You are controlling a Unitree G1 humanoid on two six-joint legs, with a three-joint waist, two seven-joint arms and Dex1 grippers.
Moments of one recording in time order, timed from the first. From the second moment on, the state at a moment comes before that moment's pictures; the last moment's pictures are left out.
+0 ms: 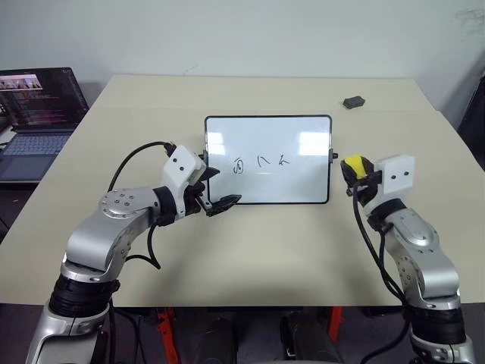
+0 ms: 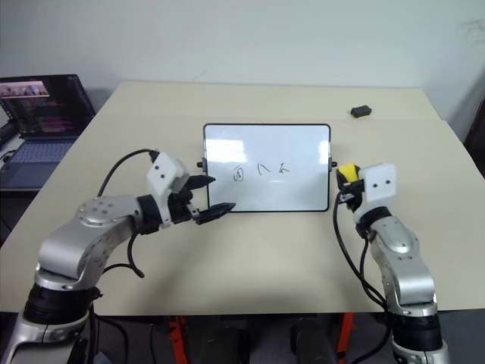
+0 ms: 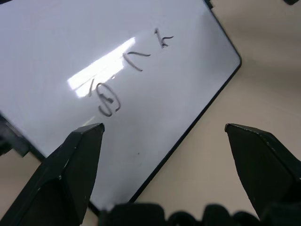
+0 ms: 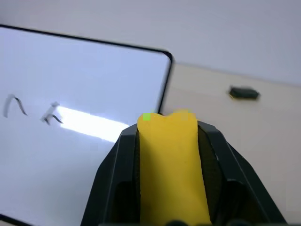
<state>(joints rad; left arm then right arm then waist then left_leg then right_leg) -0.40 0.68 0.01 -0.36 -0.42 0.79 -0.65 -0.27 -0.35 -0.04 -0.35 0.19 0.38 0.23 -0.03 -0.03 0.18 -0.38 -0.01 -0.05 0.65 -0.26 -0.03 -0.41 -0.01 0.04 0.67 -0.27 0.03</state>
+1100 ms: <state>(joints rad) -0.39 0.79 0.05 -0.20 -0.37 0.75 -0.78 -0.93 -0.09 0.42 0.65 -0.25 -0.01 0.37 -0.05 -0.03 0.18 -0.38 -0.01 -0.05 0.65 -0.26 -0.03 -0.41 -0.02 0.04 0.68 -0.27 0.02</state>
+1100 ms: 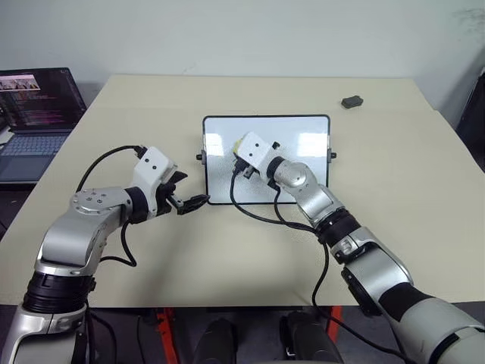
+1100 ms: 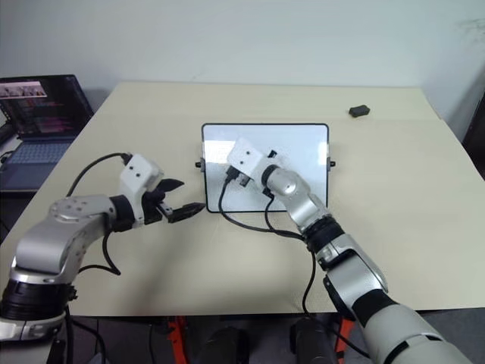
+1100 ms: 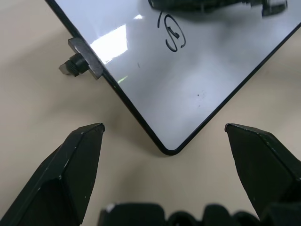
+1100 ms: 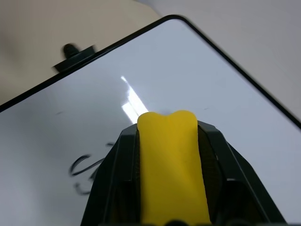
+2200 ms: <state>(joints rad) -0.35 0.81 0.05 -0.10 -0.29 0.68 -0.80 -0.85 -0.16 0.51 0.53 -0.39 -0.05 0.53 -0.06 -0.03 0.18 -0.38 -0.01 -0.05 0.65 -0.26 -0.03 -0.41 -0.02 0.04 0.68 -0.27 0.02</state>
